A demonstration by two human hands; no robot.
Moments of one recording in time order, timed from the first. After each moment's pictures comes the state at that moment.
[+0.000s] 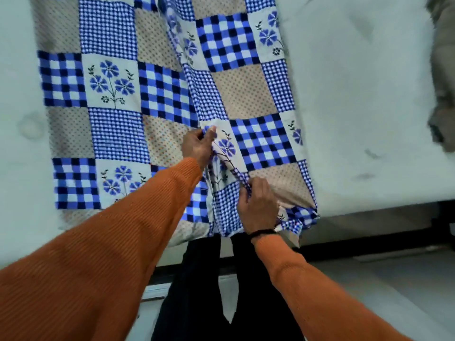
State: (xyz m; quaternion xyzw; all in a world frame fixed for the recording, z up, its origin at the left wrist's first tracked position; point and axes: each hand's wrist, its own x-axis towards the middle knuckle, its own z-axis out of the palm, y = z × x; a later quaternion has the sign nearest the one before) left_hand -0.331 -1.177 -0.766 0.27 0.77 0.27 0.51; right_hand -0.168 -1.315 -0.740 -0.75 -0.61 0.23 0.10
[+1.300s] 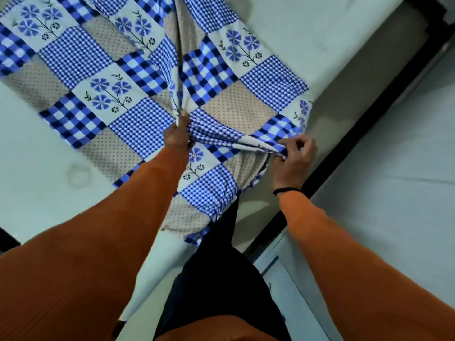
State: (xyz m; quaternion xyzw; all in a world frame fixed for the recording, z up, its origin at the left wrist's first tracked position) left_hand -0.531 -1.256 -0.764 0.32 0.66 0.15 0.66; right_hand -0.379 -1.484 -0.735 -0.92 -0.25 -0.02 0.31
